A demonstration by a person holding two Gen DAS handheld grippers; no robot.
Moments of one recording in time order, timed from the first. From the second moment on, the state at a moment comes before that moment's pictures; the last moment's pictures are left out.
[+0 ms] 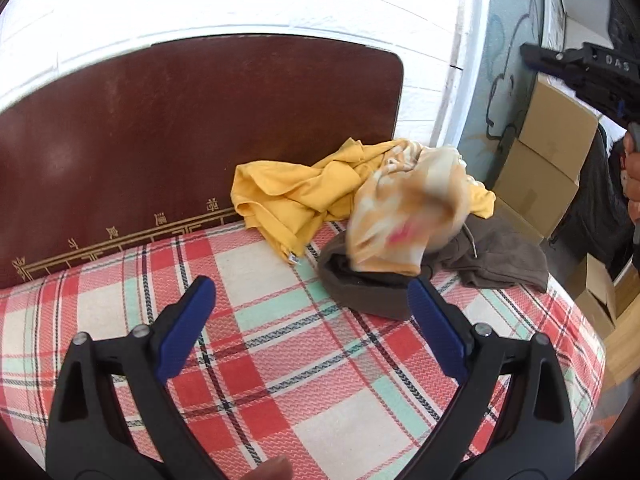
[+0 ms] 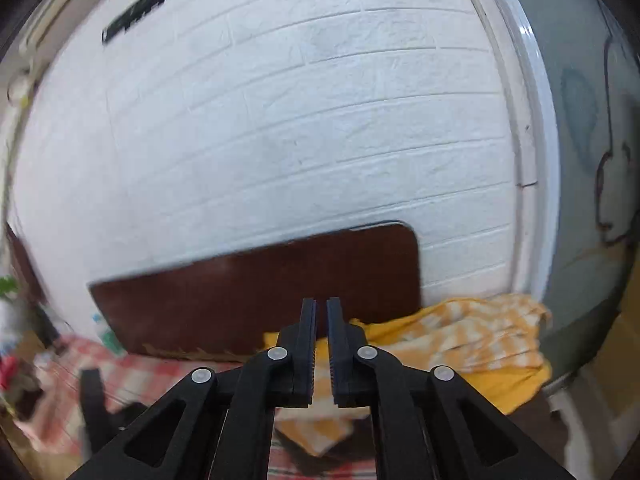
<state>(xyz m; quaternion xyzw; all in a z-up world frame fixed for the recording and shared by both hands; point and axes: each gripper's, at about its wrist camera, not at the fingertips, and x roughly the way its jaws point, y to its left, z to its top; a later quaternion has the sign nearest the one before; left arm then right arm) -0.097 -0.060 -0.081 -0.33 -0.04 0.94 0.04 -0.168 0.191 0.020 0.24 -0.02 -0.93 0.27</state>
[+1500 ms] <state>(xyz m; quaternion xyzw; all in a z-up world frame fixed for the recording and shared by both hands) -0.014 -0.007 -0.052 -0.33 -0.02 0.94 0.13 -0.034 0.285 0.110 0.13 -0.26 -0.85 0.43</state>
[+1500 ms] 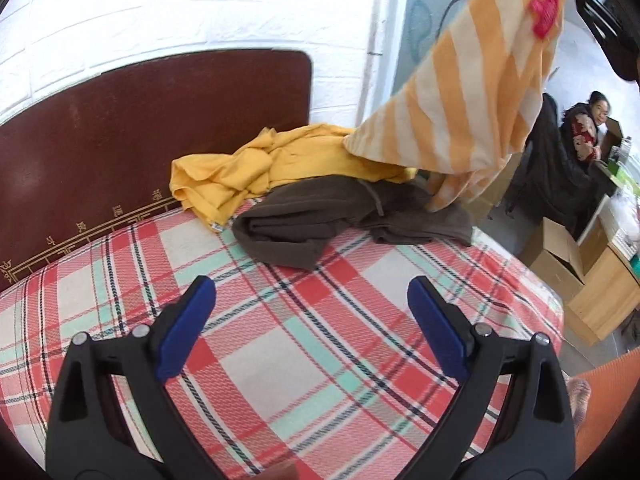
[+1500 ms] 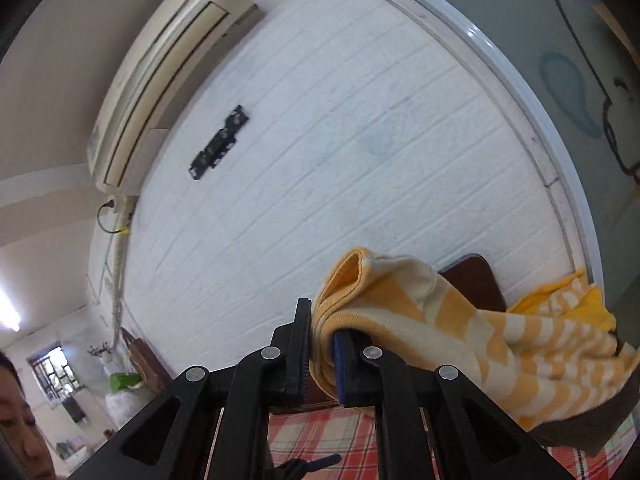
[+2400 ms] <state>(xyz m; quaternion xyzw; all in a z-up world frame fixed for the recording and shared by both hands) 0.159 -0.113 -0.015 -0.18 -0.04 0.94 0.30 0.154 0.154 0.177 0.11 -0.19 -0.77 0.60</state>
